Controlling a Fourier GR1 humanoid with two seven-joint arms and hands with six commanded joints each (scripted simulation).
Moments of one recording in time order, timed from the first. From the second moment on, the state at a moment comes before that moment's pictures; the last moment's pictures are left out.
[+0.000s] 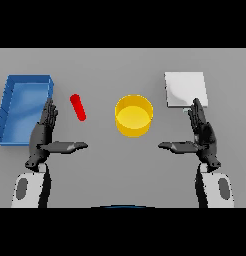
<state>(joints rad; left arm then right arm) 0.00 0.00 0.00 -1.57 0.00 0.00 0.00 0.00 0.00 0.00 -1.57 0.00 0.00 0.00</state>
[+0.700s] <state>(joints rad) 0.17 0.07 -0.14 -1.82 -0.15 -0.03 0.06 0.06 -0.08 0.11 -1.67 0.25 -0.05 -0.10</state>
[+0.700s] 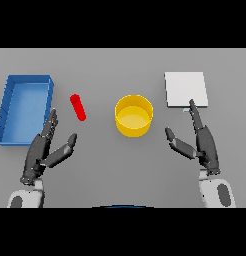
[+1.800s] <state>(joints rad) -0.34 0.07 -0.02 -1.17 -0.19 0.00 -0.01 0.07 -0.08 0.09 -1.69 0.16 0.01 -0.09</state>
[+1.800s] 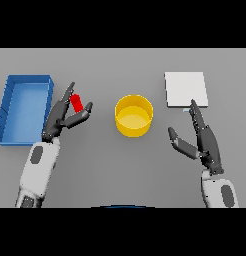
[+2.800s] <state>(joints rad) -0.49 -0.01 0.04 -0.90 -0.20 0.13 -0.22 0.07 -0.09 0.08 -1.70 0.14 0.01 -0.08</state>
